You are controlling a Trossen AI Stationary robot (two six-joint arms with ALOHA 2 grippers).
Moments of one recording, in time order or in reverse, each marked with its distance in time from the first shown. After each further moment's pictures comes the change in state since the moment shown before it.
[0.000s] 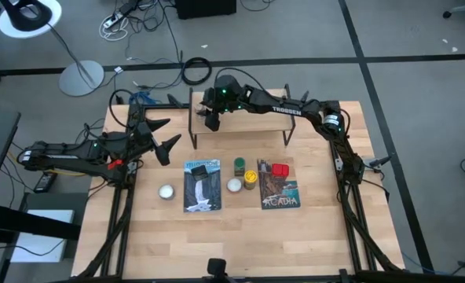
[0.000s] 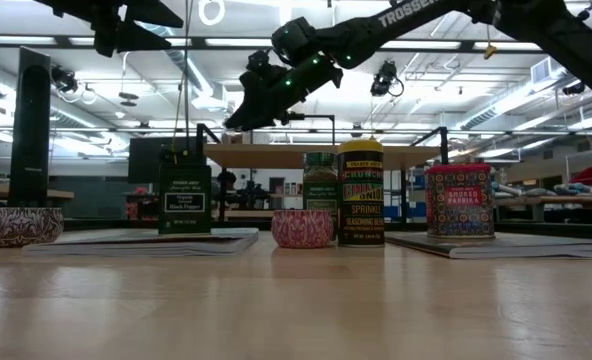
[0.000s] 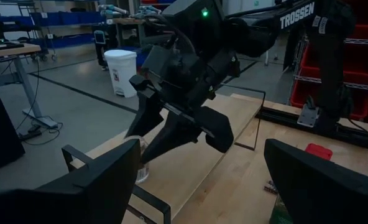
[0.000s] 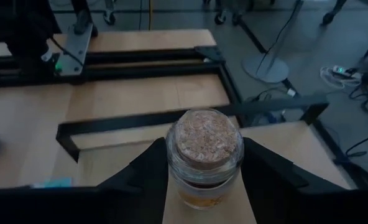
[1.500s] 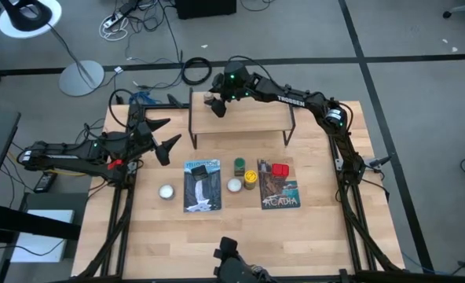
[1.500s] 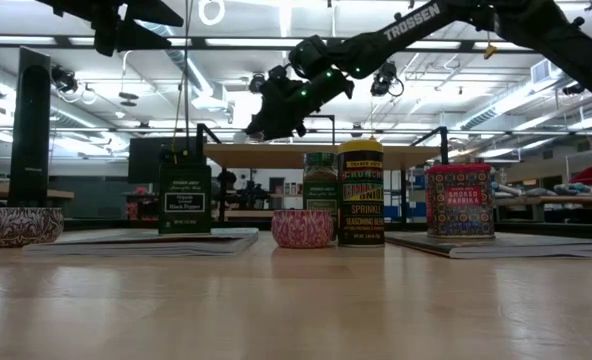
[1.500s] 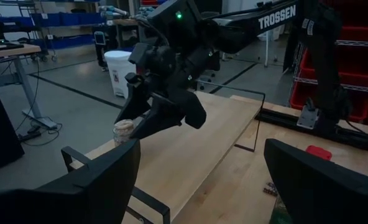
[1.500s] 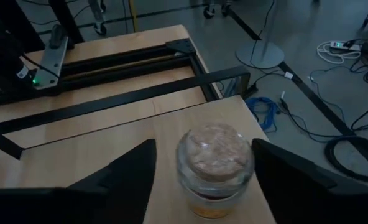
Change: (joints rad) left arm 0.000 0.000 0.000 0.008 0.000 0.000; right arm -0.126 0.002 0.000 -0.022 -0.099 0.080
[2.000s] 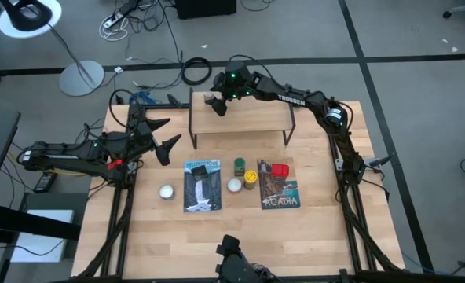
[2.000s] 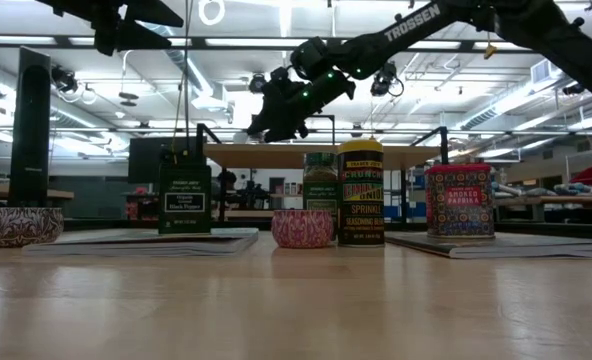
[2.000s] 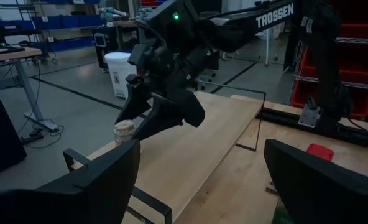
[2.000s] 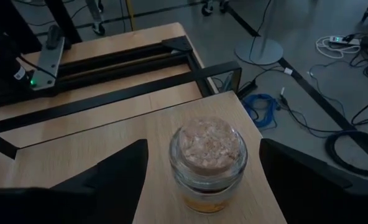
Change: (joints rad) left arm 0.000 0.000 0.000 0.000 0.000 0.017; right arm -0.011 0.000 0.000 -0.012 -0.007 0.013
